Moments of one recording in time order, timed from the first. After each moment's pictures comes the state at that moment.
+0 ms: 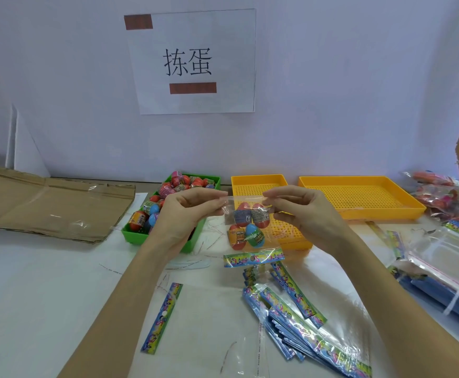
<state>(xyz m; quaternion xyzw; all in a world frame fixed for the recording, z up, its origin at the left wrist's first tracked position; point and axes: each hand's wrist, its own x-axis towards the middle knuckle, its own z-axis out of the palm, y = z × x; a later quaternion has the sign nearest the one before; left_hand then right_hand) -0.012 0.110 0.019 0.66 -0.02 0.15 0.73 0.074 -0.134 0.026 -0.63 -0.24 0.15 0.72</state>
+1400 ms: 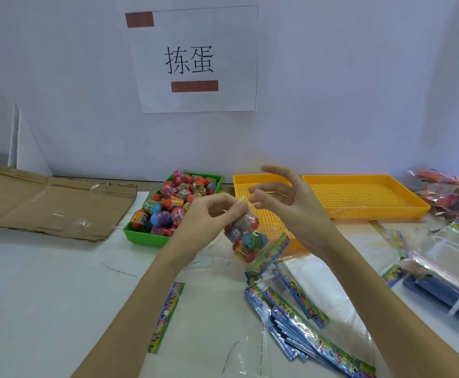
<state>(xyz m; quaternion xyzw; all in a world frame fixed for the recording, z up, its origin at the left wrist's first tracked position) -0.009 0.085 0.012 0.77 -0.04 0.12 0.62 0.061 -0.108 0.028 -0.67 -0.31 0.04 0.67</state>
